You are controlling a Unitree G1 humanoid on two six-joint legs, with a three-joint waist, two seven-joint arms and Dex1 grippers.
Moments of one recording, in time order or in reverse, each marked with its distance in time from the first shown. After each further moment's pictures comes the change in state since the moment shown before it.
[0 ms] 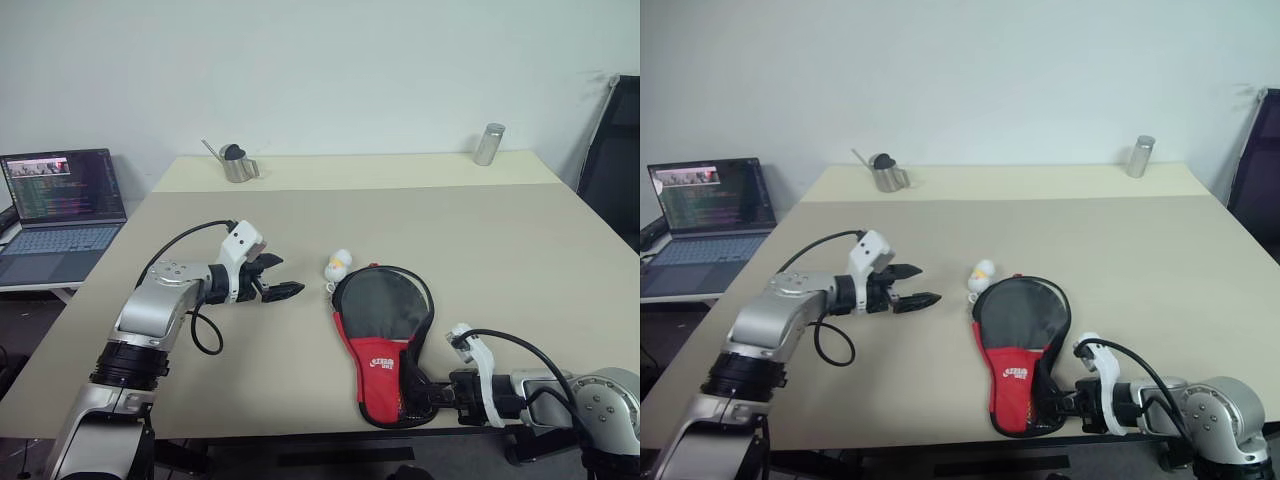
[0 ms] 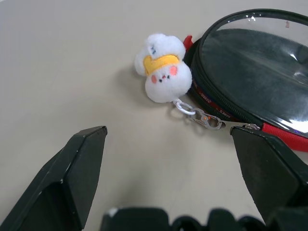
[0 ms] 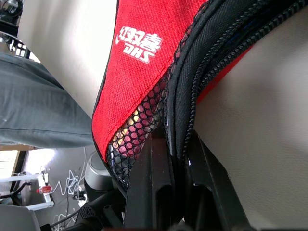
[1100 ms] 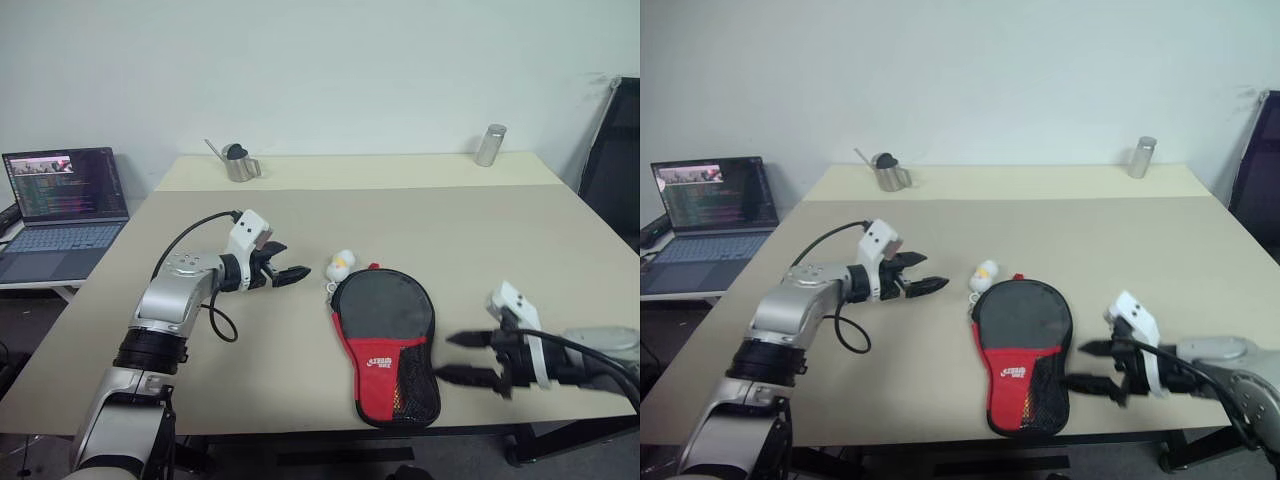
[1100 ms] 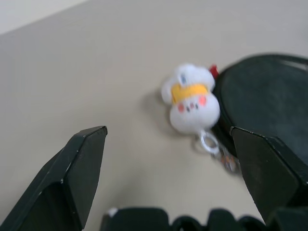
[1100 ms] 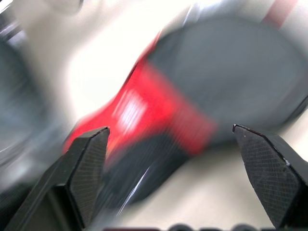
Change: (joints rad) left arm -0.124 -0.132 0.016 0.160 0.033 -0.046 0.126; right arm -0.199 -0.287 0.080 -0.012 -0.210 -0.533 0.232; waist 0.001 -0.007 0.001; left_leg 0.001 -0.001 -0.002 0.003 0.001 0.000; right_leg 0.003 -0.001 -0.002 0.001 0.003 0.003
